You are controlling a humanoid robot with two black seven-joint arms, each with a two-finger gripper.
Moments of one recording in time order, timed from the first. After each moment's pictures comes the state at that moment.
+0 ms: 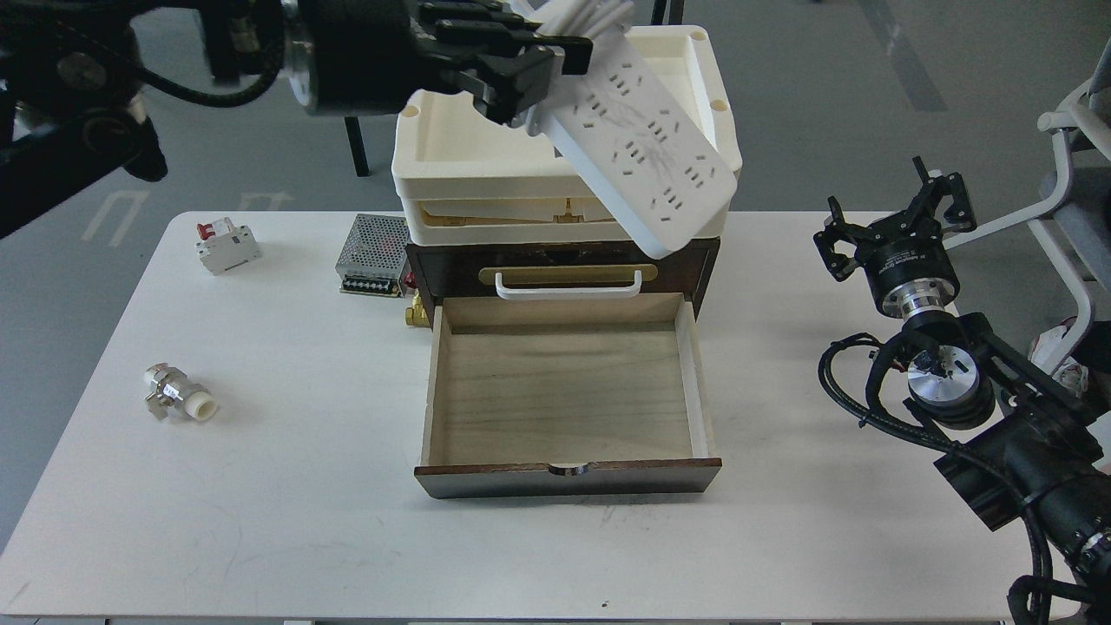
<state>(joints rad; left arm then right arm) -1.34 0.58 -0.46 -1.58 1.46 -0.49 -0.14 0.58 -0.26 0.92 0.73 0.14 0.26 0.39</state>
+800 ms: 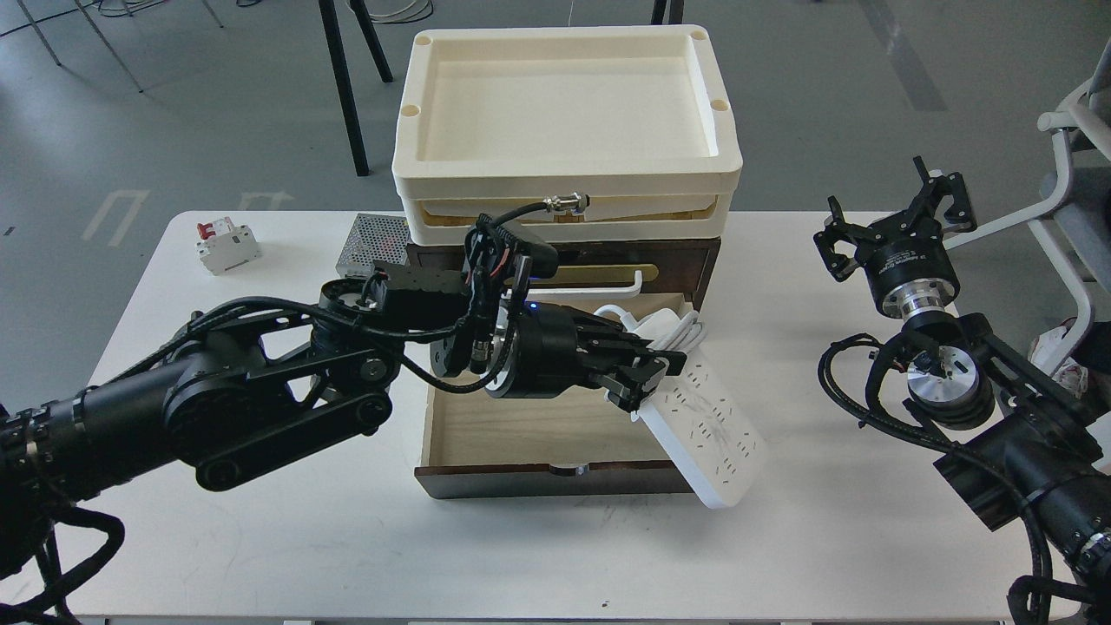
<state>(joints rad) -0.87 0.32 -0.45 -1.54 1.65 -0.49 -0.03 0.58 -0.26 0.92 0.73 0.14 0.26 0.39</state>
